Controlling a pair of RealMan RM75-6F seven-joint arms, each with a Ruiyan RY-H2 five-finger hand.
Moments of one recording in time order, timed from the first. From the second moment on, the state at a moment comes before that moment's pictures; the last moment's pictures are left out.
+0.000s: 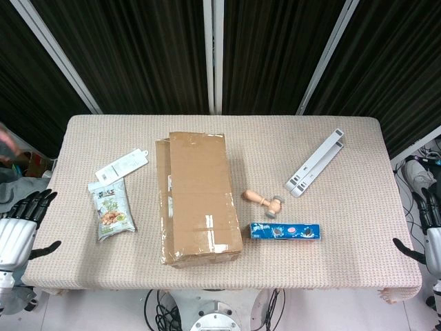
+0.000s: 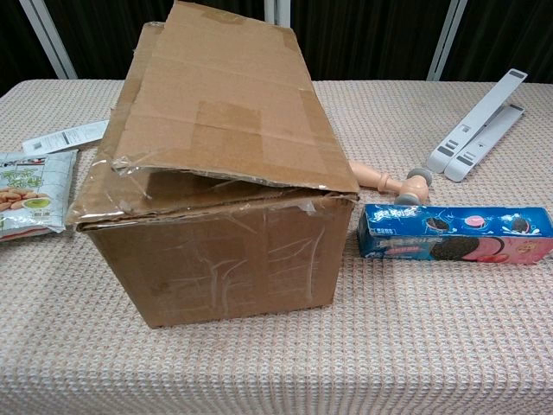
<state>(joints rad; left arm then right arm) -0.13 -1.00 -0.02 -1.65 1.60 1.49 0.02 0.02 -1.15 0.10 -1.44 -1.53 1.62 0.09</state>
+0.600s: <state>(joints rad) -0.19 -0.98 -0.04 -1.72 1.65 1.46 0.04 0.00 -1.13 0.11 -1.43 -1.52 1.66 0.14</state>
